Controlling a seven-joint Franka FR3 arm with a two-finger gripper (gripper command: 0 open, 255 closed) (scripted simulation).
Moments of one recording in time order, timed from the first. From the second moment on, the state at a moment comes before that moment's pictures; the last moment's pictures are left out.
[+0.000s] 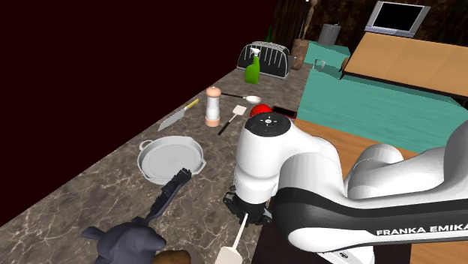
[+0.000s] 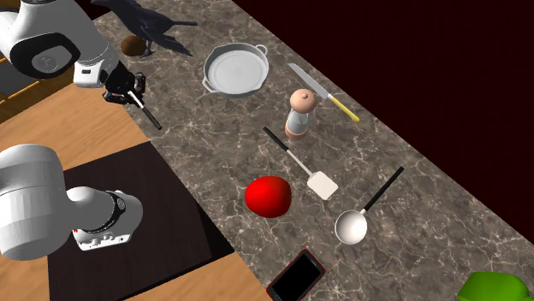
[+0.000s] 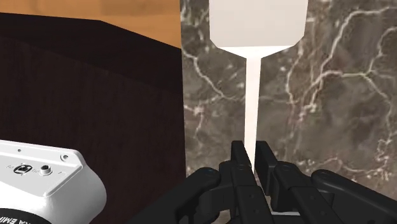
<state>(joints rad) 0.04 -0.77 0.94 -2.72 0.63 2.08 1.70</state>
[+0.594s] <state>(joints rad) 0.03 -0.77 0.95 -2.73 0.63 2.08 1.70</state>
